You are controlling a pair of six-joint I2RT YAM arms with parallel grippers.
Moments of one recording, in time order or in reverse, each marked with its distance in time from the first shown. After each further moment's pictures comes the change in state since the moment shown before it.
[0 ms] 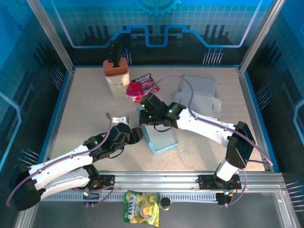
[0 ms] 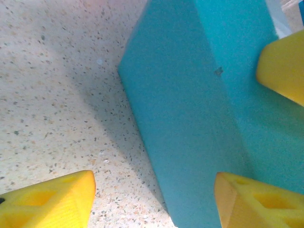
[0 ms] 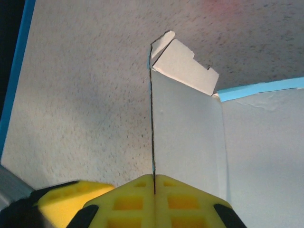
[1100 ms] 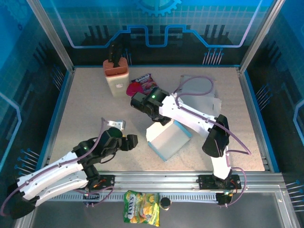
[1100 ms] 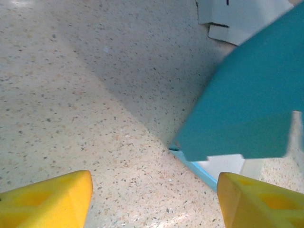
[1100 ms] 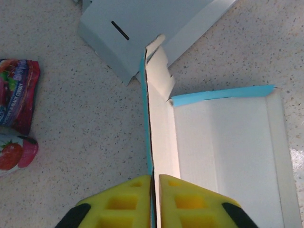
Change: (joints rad) left arm -0.013 -0.154 -0.029 -0.140 0.067 0.169; right arm 0.010 0.312 0.542 -0.940 0.504 1.147
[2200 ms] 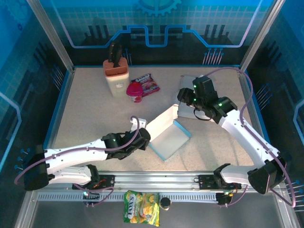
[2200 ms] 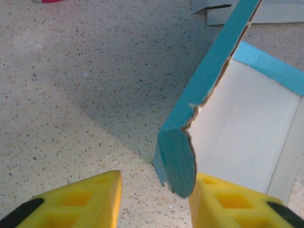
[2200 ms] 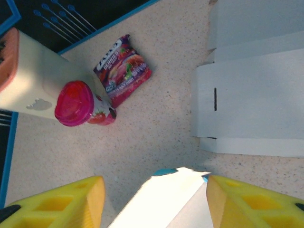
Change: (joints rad) left arm -0.217 0.439 0.231 0.006 -0.285 0.045; right arm -0.489 -0.709 -0.720 0.872 -0.503 -1.239
